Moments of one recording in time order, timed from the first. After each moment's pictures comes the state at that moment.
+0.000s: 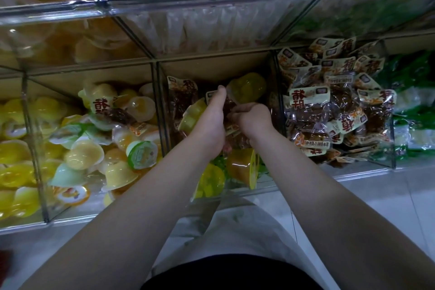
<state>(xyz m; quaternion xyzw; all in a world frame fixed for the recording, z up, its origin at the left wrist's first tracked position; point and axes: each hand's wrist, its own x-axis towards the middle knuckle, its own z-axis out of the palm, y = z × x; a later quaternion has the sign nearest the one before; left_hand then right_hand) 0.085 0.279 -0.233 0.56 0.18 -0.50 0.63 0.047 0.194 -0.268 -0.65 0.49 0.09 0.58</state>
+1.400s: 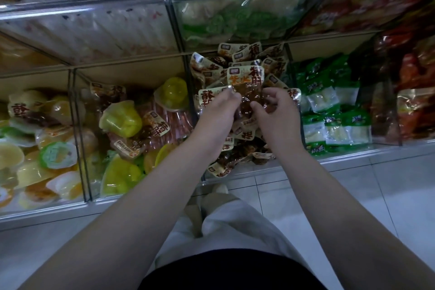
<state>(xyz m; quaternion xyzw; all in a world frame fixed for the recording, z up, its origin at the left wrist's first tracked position) -0.029 0.132 -0.186 0.66 0.00 -0.41 0.62 -0.092 0.027 -0.213 -0.80 0.39 -0.12 0.43</state>
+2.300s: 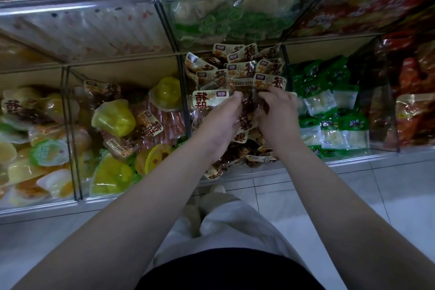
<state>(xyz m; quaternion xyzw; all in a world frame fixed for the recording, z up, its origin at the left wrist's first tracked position) -0.038 0.114 -0.193 0.61 -0.01 -0.49 0.63 -0.093 -0.009 -0.239 -0.92 0.30 -0.04 0.25</state>
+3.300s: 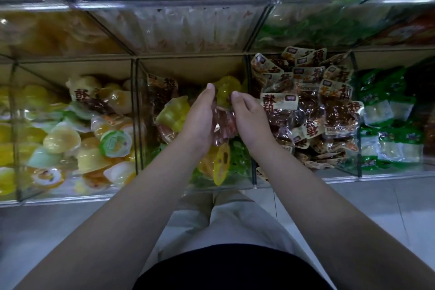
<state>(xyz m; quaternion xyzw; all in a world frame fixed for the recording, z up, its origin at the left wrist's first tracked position) 0.049 0.239 -0.221 0.62 0.13 -0.38 0.67 0.002 0.155 -0.228 -0.71 0.34 -0.02 0.61</state>
